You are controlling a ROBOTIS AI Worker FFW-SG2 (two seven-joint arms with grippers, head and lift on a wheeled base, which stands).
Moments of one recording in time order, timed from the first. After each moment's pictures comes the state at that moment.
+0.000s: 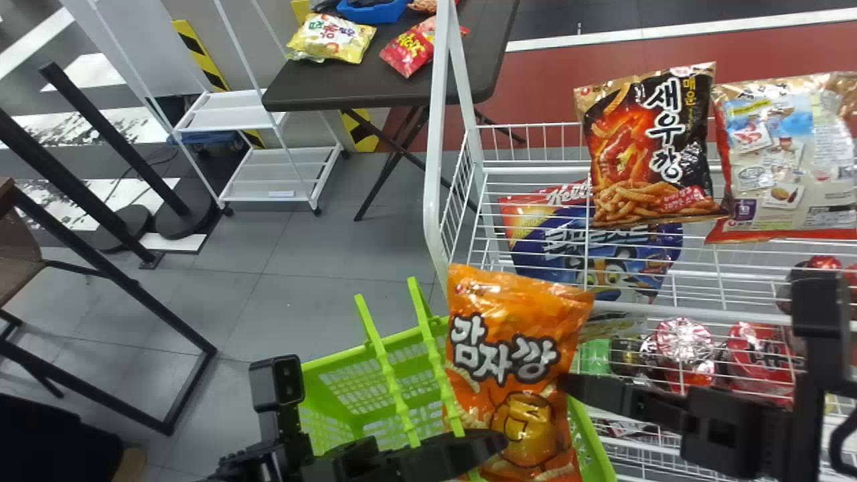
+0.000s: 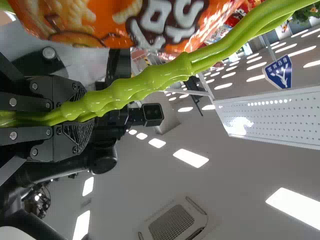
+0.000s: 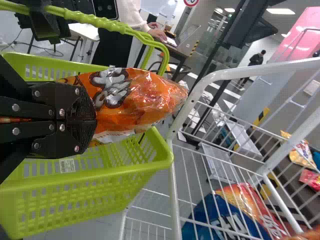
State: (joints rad) left arm 0.53 0.10 0.37 -2.04 0.50 1.06 -1.52; right arm 0.28 -0.08 0.05 -2.14 -0.85 1.27 0.27
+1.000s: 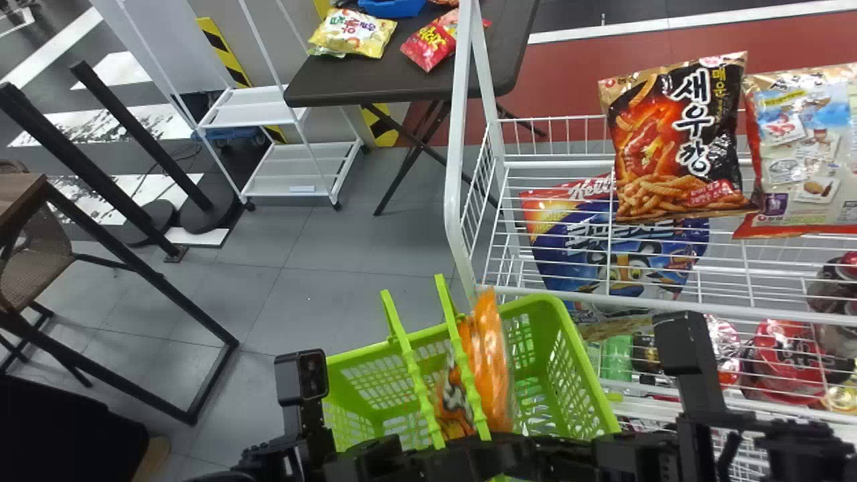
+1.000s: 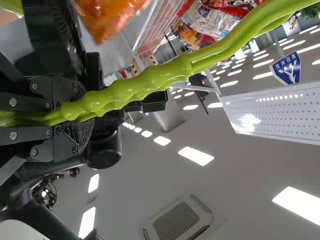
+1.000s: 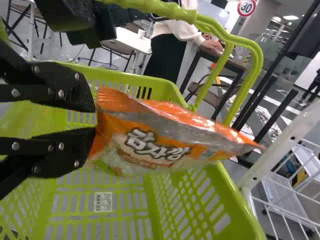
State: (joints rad) left arm 0.55 0.10 0.37 -2.08 0.50 1.08 -1.52; right arm 0.25 -0.08 0.27 -2.08 -0.78 1.30 0.25
